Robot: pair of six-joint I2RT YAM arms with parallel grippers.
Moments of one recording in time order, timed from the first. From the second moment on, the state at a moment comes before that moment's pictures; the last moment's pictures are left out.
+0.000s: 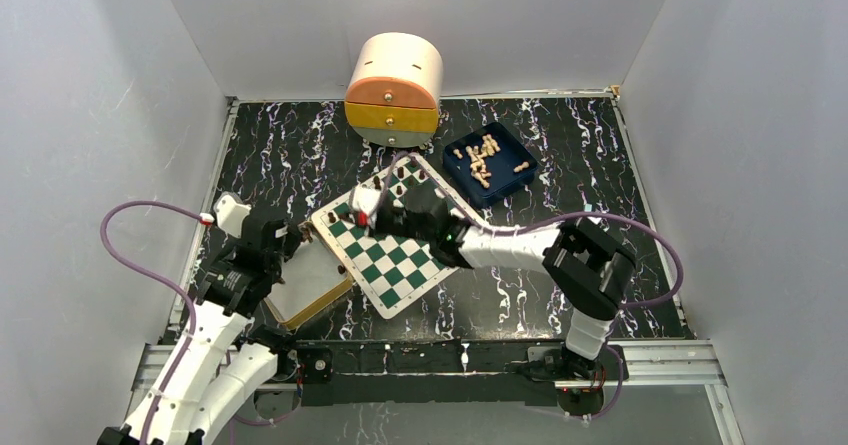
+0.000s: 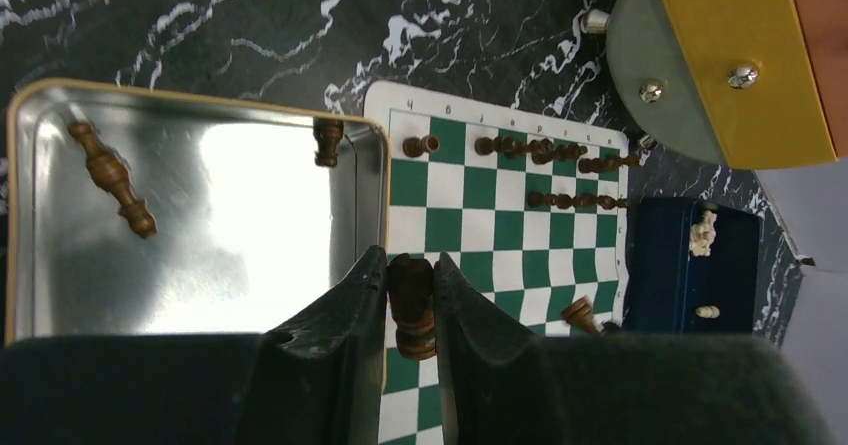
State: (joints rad) left arm -0.36 0.67 0.73 -0.79 -0.49 -1.11; right arm 1.07 1.75 0.97 0.72 -0.32 -0.43
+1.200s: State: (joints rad) left arm -0.36 0.31 0.56 -0.45 -0.46 -0.37; right arm 0.90 2.32 1.99 -0.55 -0.04 -0.02
